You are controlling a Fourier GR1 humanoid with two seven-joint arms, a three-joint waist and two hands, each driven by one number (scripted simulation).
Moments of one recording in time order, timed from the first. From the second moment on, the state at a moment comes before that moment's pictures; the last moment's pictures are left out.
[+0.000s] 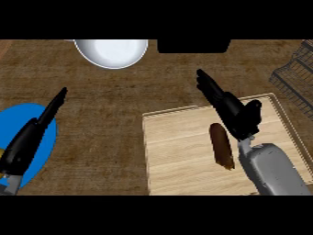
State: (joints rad) left arm -0.08 0.63 -0.34 -1.67 0.04 0.20 0.06; right arm -0.36 -0.21 0.28 -1.45 -0.19 0.03 0.14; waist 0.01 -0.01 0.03
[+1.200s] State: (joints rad) left arm -0.06 0.54 -0.17 -1.54 0.10 0.35 0.09; right arm 0.01 -0.40 0.28 -1.79 0.77 -0.45 0.70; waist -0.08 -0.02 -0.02
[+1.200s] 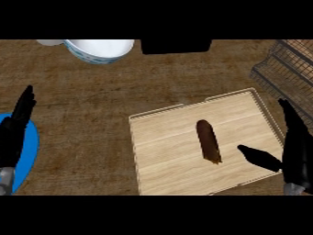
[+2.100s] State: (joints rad) left arm -0.13 0.51 -0.19 -1.49 0.08 0.30 0.07; right arm -0.21 -0.13 0.39 -1.89 1.07 0.13 1.23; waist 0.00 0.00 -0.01
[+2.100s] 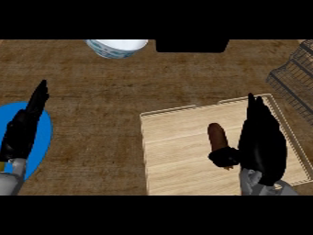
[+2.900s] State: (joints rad) left arm -0.15 0.47 -0.18 -1.45 0.07 0.30 0.06; right arm -0.22 -0.02 0.36 -1.77 1.18 0.26 1.23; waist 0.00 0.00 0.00
